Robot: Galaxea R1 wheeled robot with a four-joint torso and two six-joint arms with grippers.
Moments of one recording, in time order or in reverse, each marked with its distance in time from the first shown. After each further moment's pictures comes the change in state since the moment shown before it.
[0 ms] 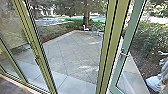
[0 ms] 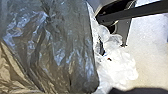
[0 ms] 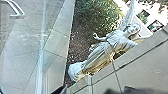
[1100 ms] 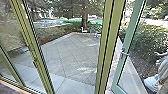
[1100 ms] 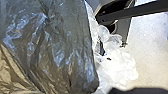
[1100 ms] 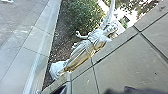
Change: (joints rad) left arm 0.014 0.002 0.000 0.000 0.012 -0.003; right arm -0.073 -0.038 -0.103 -0.118 0.112 -0.005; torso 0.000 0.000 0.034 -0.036
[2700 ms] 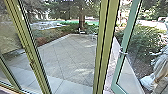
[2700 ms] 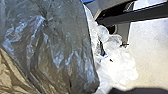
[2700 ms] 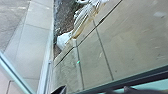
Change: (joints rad) left arm 0.000 0.000 0.000 0.000 -0.001 0.003; right arm -0.052 -0.019 -0.009 0.263 -0.219 -0.024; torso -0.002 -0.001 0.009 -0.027
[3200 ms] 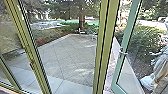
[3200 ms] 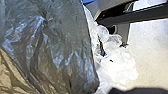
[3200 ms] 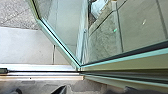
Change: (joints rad) left arm 0.000 0.002 0.000 0.002 -0.004 0.000; right arm -0.085 -0.048 0.082 0.400 -0.160 -0.120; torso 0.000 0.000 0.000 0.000
